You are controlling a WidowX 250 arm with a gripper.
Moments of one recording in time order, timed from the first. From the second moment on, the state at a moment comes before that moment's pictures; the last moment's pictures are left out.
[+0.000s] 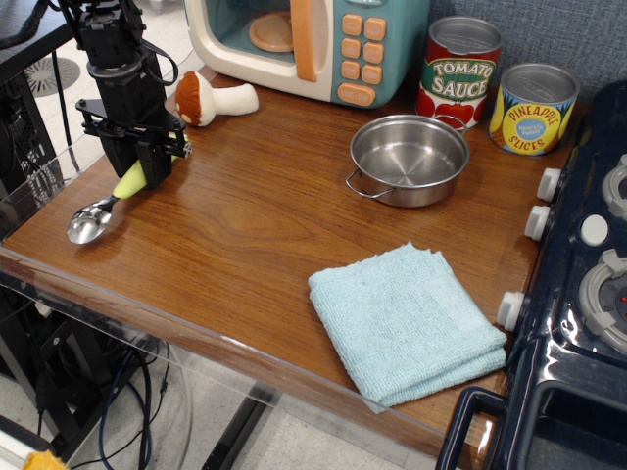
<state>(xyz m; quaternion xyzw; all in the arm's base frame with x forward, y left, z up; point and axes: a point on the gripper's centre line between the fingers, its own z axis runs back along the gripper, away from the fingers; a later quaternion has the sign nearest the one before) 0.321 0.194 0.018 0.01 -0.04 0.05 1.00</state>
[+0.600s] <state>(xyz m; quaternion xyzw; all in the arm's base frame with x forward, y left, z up) 0.327 0.191 0.013 0.02 -0.02 0.05 1.00</state>
